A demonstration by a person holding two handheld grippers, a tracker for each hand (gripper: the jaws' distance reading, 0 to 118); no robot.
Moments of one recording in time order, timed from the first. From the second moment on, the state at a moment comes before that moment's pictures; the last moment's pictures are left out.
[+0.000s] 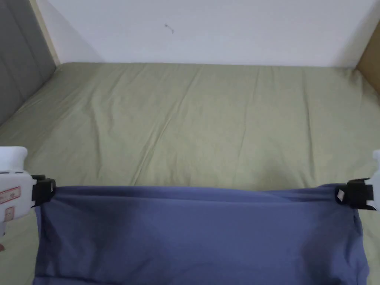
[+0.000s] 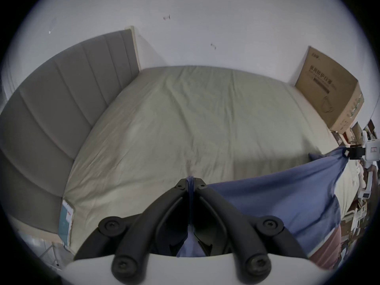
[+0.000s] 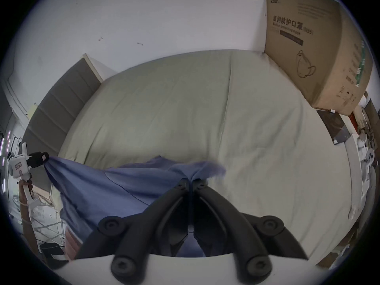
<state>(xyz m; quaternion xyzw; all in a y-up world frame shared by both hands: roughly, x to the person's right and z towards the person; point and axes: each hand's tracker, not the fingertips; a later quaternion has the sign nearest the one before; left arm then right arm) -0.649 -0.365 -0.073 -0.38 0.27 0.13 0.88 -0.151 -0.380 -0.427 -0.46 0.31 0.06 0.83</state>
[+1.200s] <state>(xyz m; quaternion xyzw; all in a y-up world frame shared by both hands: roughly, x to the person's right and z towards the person) -0.565 -0.440 0.093 -0.36 0.26 0.32 0.84 -0.186 -0.435 -0.204 -0.44 0.36 0.09 0.82</state>
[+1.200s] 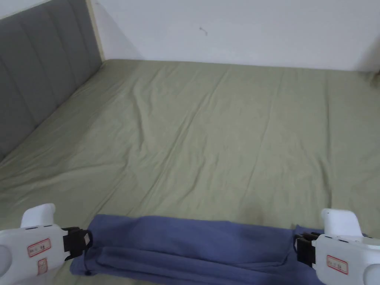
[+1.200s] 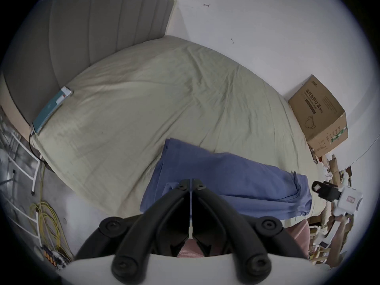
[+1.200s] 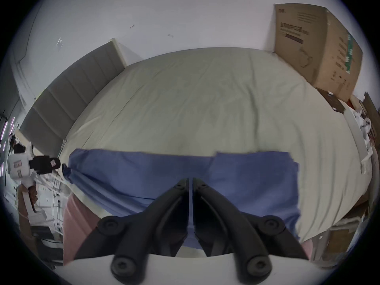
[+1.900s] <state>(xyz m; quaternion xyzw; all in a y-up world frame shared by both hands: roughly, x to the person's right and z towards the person) -0.620 -0.524 0.111 -0.33 0.28 0.50 0.75 -0.249 -0.459 -0.173 -0.48 0.43 0.14 0.76</state>
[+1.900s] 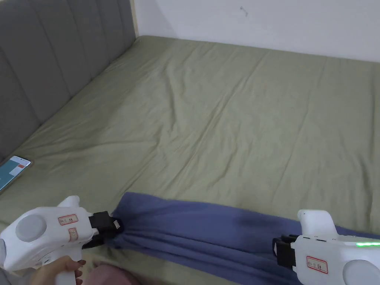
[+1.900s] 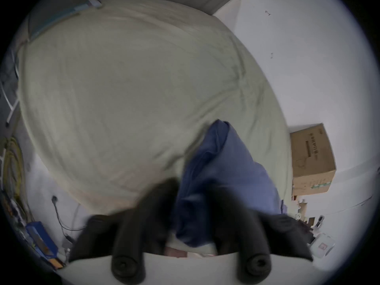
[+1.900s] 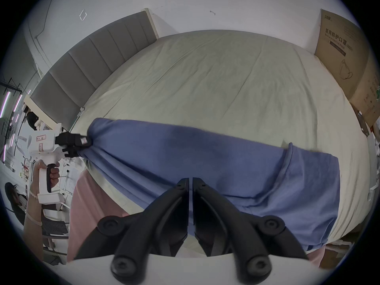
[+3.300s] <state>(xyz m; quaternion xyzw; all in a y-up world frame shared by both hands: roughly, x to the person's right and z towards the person) -0.412 -0.450 -0.095 -0.40 -0.01 0.31 0.87 -0.103 -0.437 -0.207 -0.47 0.28 -0.02 0.84</state>
